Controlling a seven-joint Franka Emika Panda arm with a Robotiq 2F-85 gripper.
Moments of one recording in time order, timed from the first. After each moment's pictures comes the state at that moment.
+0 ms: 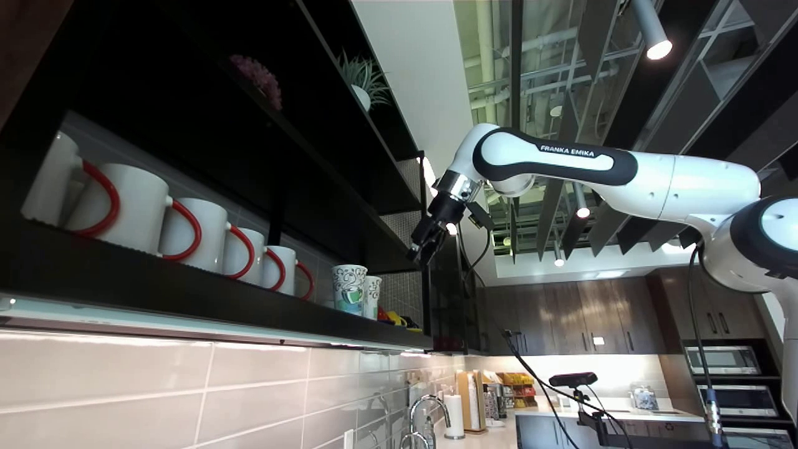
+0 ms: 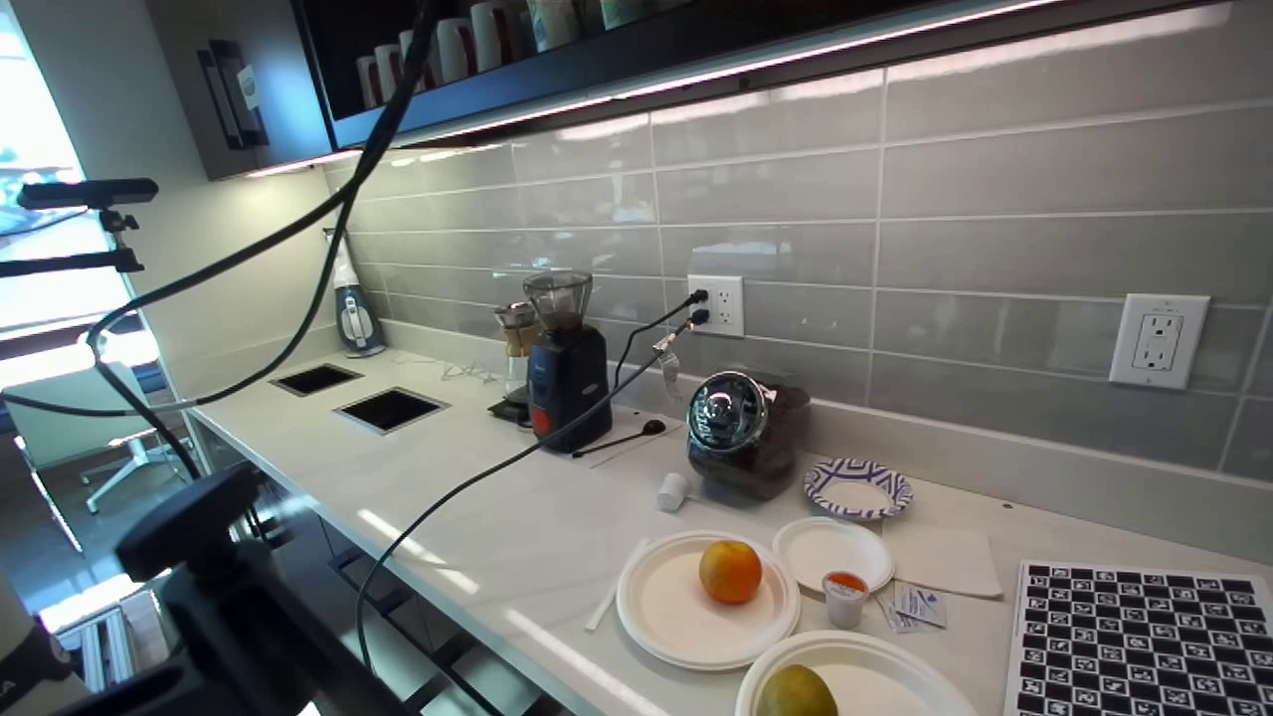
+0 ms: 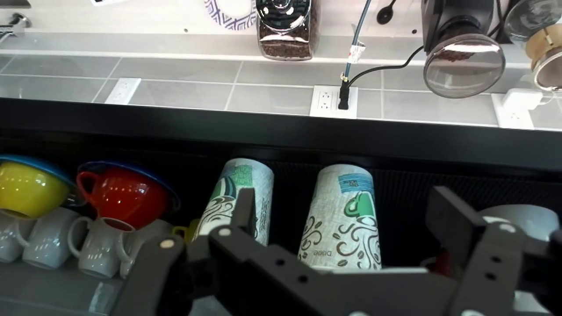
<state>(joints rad) -0.03 -0.36 -0.06 -1.52 -0.16 1.84 -0.09</state>
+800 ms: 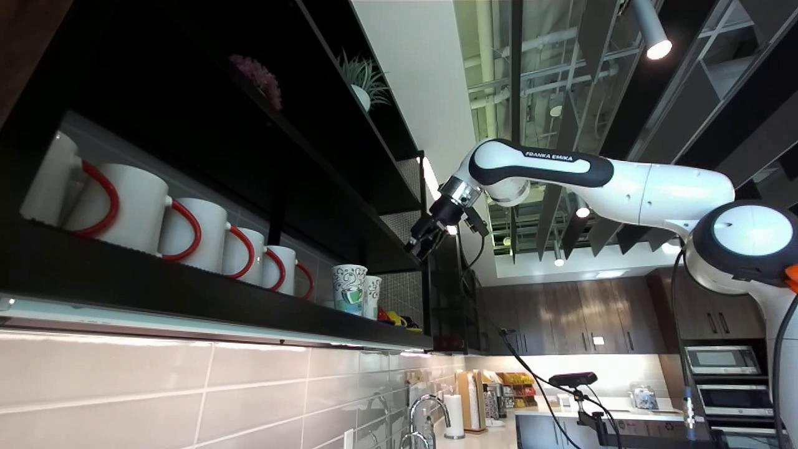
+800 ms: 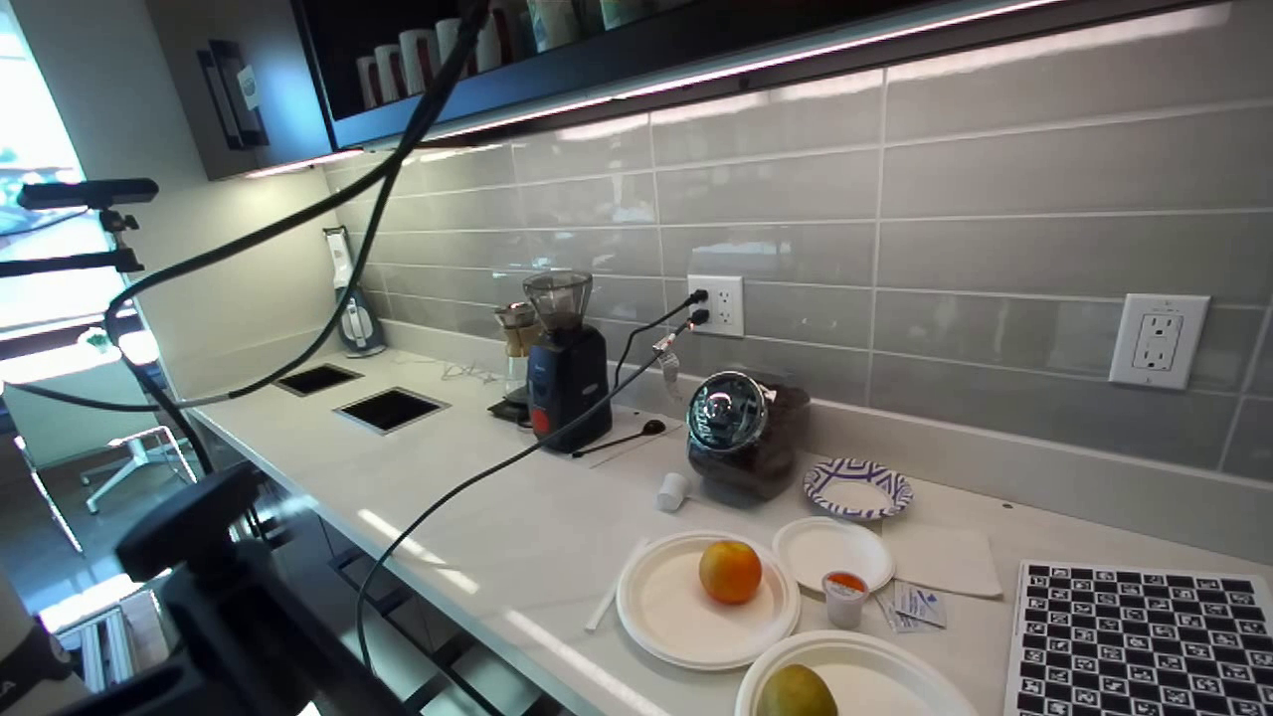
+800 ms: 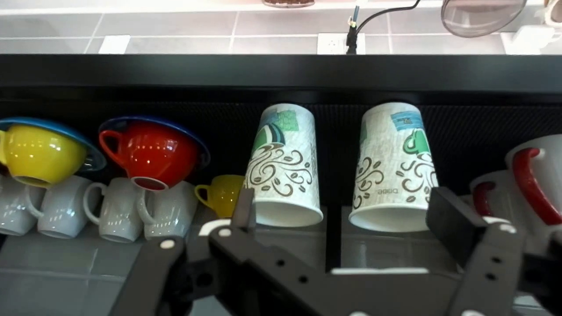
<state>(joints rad) -0.04 -0.27 -0.20 -1.40 0.01 1.92 -0.23</state>
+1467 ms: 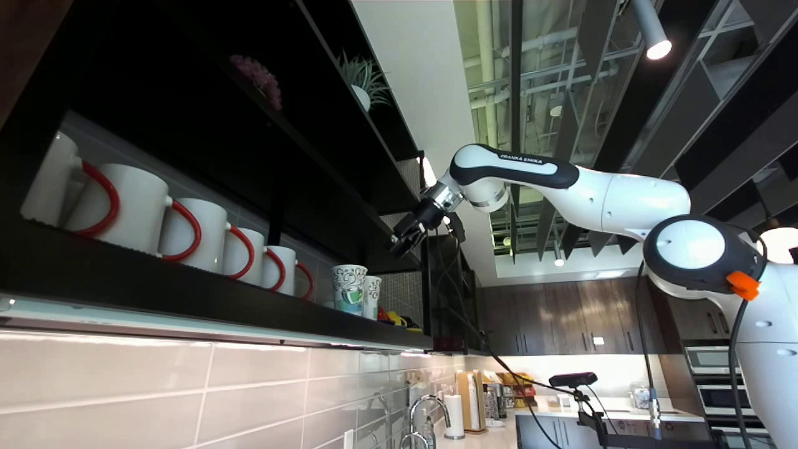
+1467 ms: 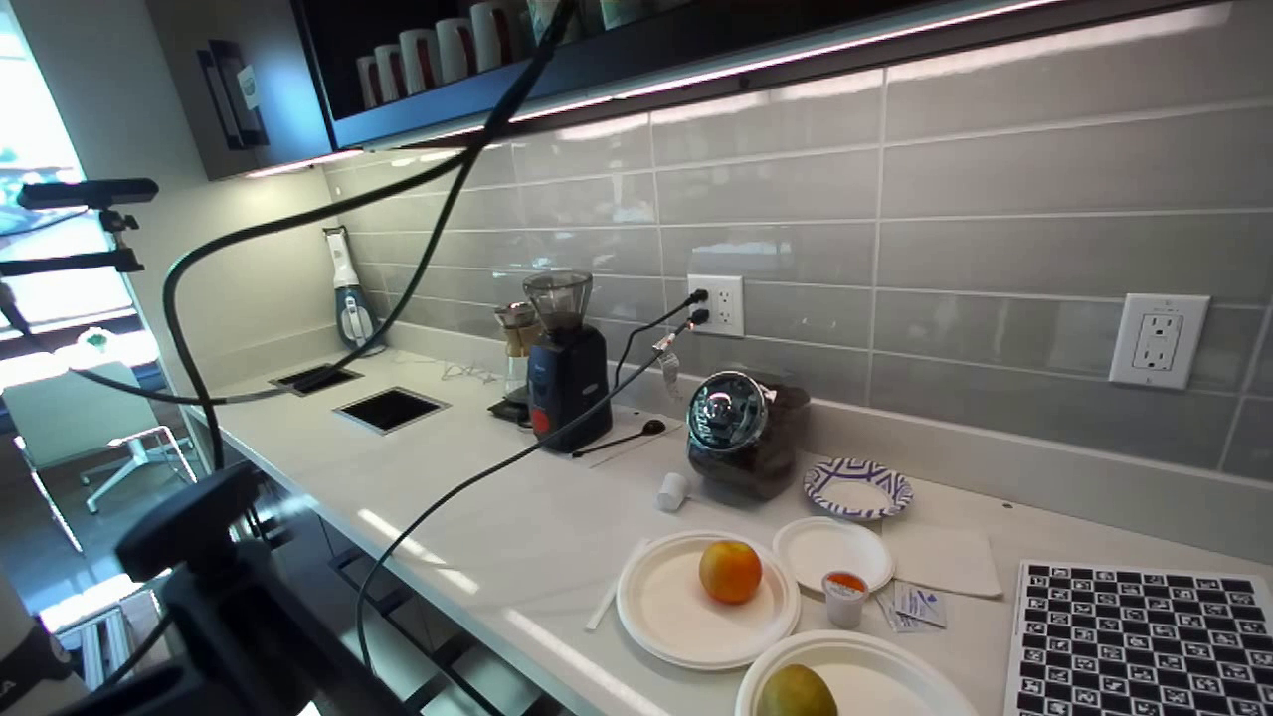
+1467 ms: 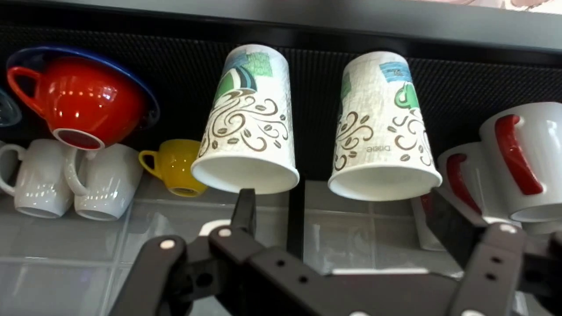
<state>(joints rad) -0.05 -0.09 -0.25 -1.20 0.23 1.89 -0.41</state>
